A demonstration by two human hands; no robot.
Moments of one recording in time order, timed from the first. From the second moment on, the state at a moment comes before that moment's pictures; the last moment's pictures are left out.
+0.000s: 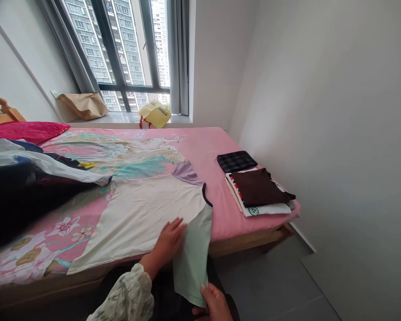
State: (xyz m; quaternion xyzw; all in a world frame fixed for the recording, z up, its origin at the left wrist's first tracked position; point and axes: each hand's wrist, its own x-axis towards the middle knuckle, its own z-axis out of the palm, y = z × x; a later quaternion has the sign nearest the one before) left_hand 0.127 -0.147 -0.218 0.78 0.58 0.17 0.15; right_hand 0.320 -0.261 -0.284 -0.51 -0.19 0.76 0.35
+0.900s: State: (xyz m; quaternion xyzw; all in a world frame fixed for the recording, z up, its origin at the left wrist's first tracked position) left_hand 0.198 -0.174 -0.213 0.72 0.65 0.05 0.25; right_hand 0.360 -0.144 -0.228 -0.56 -0.46 0.63 0.27
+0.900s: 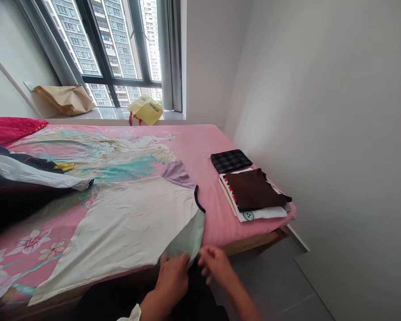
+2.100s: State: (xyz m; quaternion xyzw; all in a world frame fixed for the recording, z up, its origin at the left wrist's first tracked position) left_hand -0.100 -0.217 -0.250 0.40 0.91 0.02 -0.01; right_hand 0.259 -0.020 -0.300 -0.52 -0.85 -0.01 0.13
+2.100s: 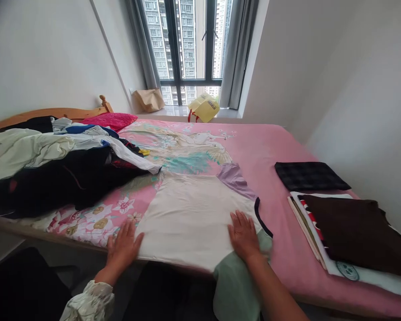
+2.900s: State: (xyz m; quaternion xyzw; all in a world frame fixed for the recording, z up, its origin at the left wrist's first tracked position) left_hand -0.019 -0.092 -0.226 0.80 0.57 0.09 0.13; right_hand 0.259 -0.017 -0.303 -0.49 -0.86 -0.01 0.14
